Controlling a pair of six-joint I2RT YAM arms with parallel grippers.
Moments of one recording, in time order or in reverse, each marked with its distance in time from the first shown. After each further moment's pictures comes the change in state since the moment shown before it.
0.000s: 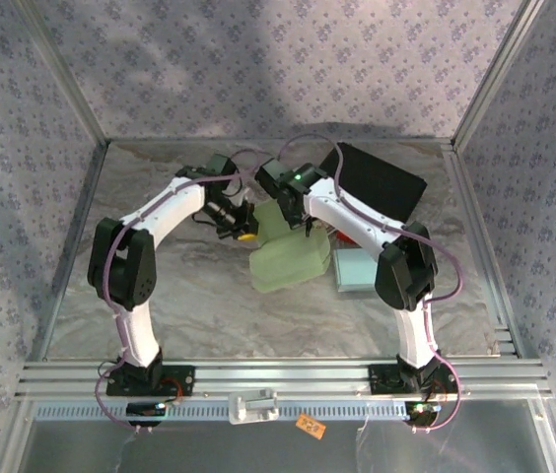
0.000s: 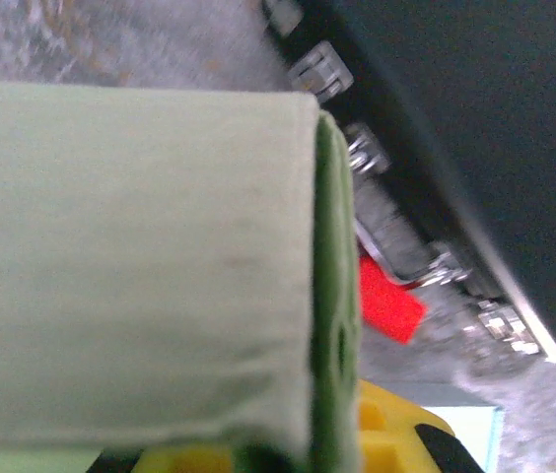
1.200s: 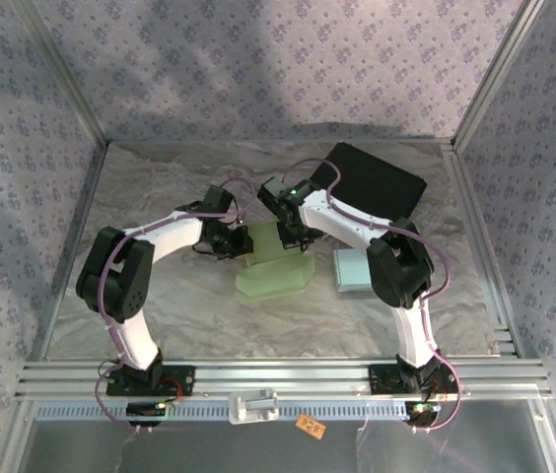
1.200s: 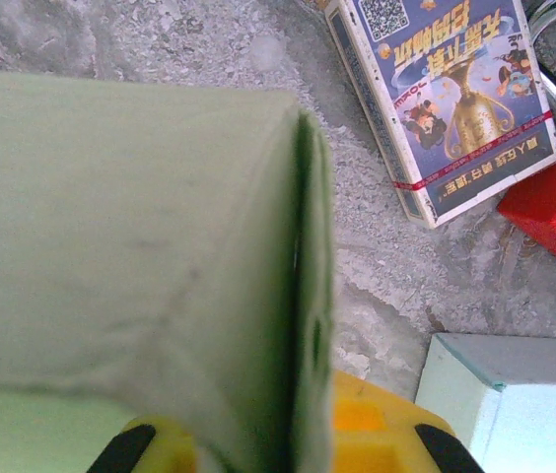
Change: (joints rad) left arm -0.030 -0.105 -0.397 0.483 -0.177 -0.126; right arm 0.000 0.029 -0.150 0.099 -0.228 0.132
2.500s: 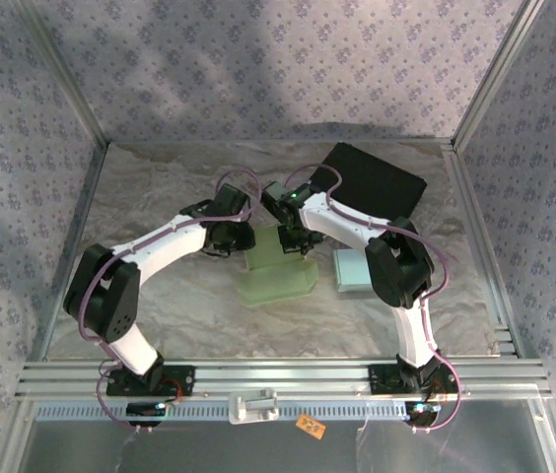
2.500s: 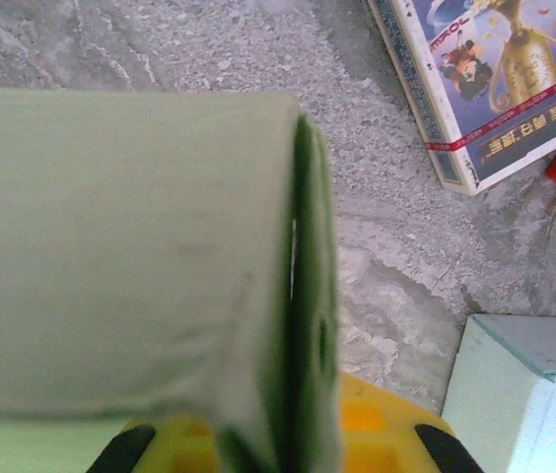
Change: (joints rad) left arm -0.126 -0.124 0.039 -0.089 -0.366 -0.059; right arm -0.005 0.000 -0.045 0.018 -0.053 0.037
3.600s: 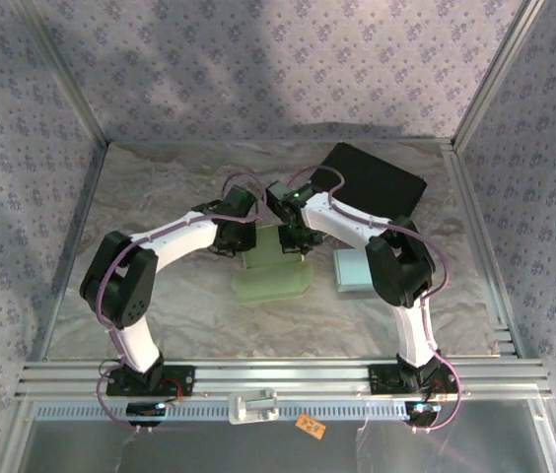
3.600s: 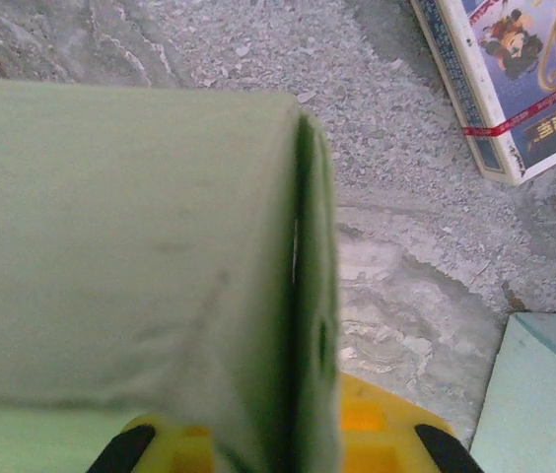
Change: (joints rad) left arm -0.016 0.107 0.045 0.005 -0.092 0.017; right arm -0.014 0.000 -0.018 0.027 -0.070 0.026
